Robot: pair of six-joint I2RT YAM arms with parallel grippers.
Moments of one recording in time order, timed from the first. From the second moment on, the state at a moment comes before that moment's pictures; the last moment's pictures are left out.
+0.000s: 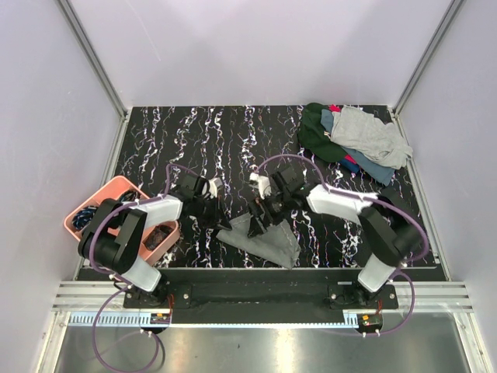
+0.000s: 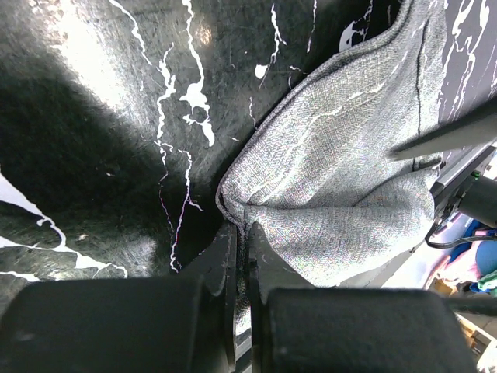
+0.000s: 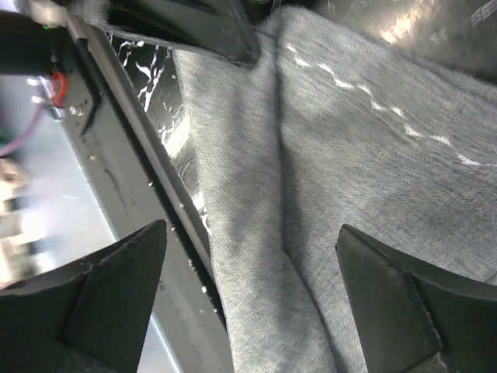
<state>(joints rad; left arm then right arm) -0.39 1.55 0.66 -0.19 0.57 -0.50 0.69 1.71 0.97 -0.26 -0.70 0.19</state>
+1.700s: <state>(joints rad) -0.32 1.25 0.60 -0.23 0.44 -0.52 0.86 1.66 0.88 -0.21 -0.45 0.09</state>
